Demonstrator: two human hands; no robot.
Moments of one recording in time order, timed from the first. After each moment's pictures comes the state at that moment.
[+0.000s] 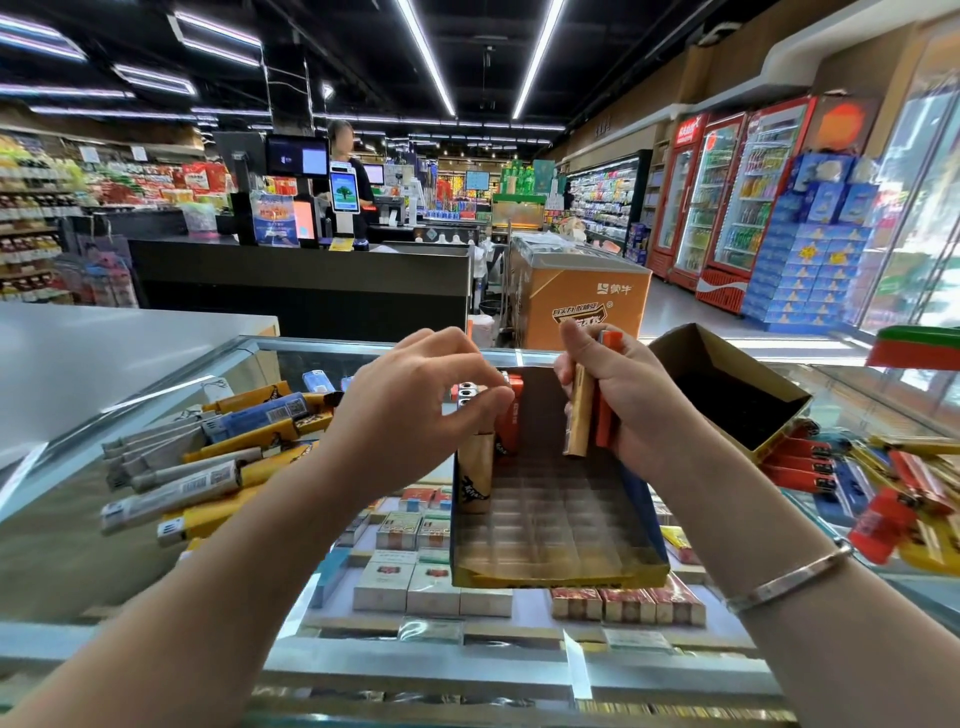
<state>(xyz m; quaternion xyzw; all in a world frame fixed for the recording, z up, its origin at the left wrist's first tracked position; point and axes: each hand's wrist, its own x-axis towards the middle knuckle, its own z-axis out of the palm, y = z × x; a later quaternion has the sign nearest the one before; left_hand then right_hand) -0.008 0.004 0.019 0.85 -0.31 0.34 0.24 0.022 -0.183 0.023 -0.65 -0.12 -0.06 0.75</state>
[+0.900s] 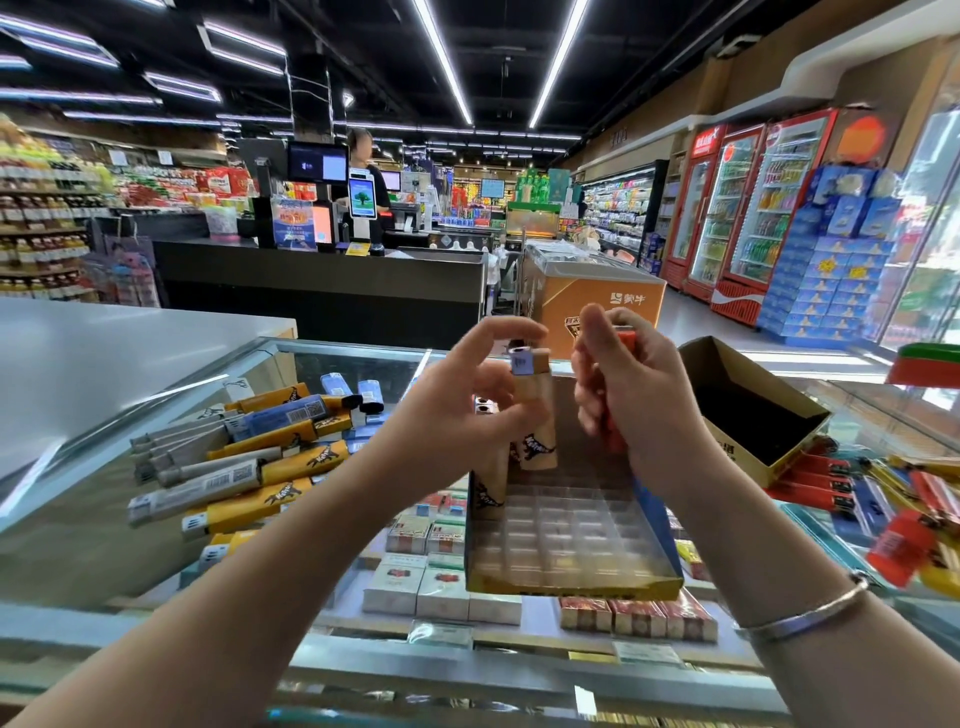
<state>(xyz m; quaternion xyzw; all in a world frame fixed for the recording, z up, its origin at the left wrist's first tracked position) -0.017 -0.009 0.020 0.77 -0.33 0.17 0.51 0.008 -0.177 0.028 -0.66 -0.27 -0.16 0.68</state>
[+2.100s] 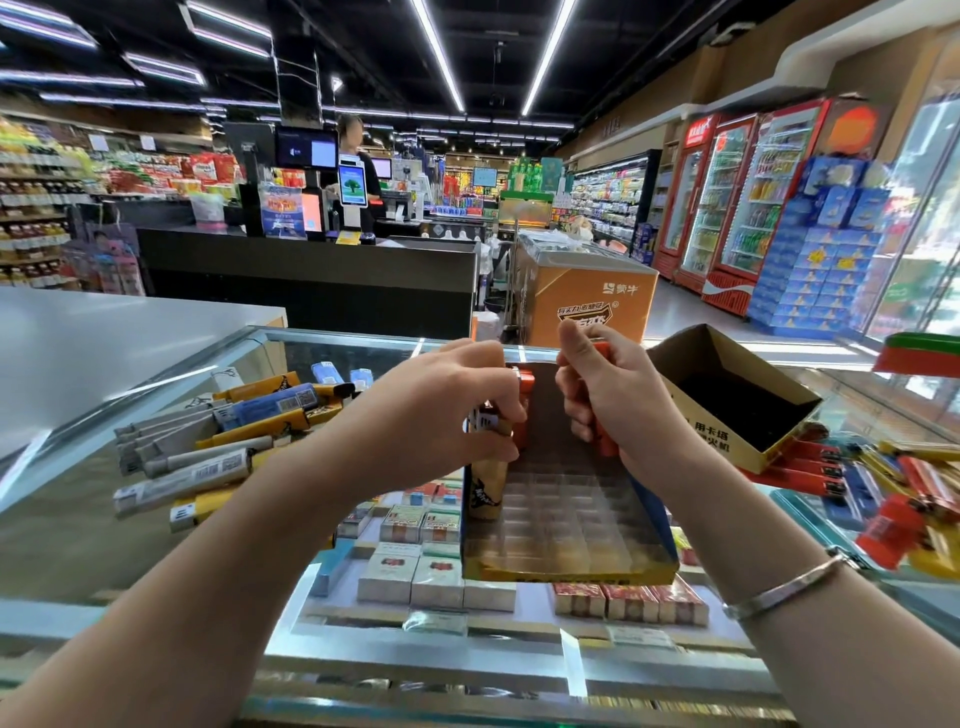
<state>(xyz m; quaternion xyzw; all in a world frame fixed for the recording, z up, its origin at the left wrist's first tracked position) -0.008 0.010 0.024 0.86 -0.42 0.27 0.15 0.019 -0.178 0.016 -0.72 -0.21 -0.09 0.65</state>
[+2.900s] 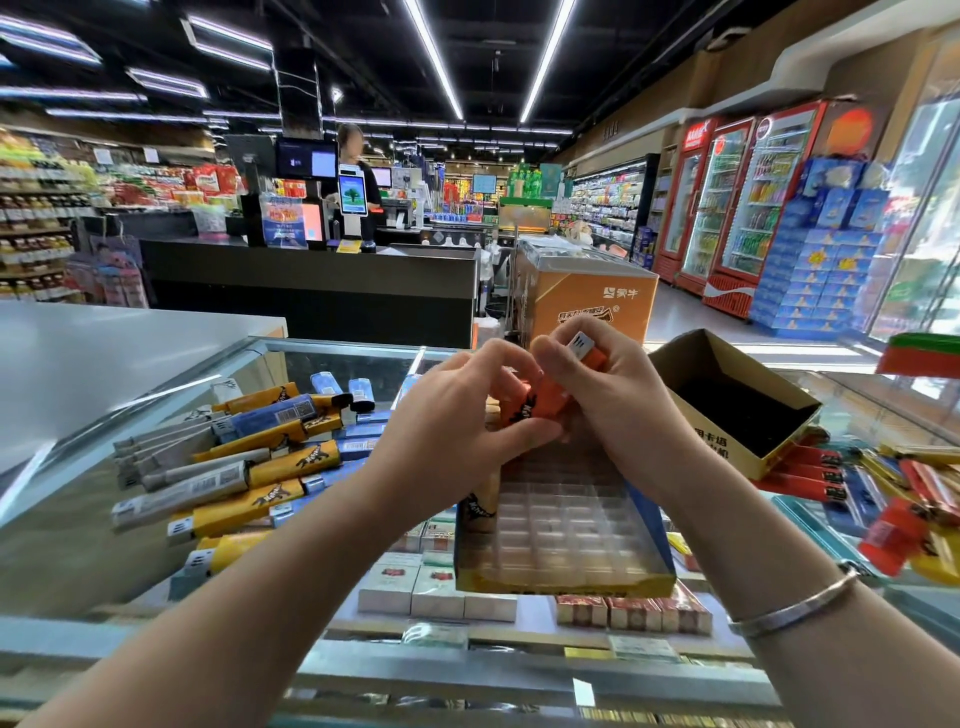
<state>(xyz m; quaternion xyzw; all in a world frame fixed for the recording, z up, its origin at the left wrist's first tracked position) -0.013 -0.017 0.012 0.85 -0.30 0.28 0.34 0.003 -0.173 0.027 -0.70 -0.29 -0.12 0.65</state>
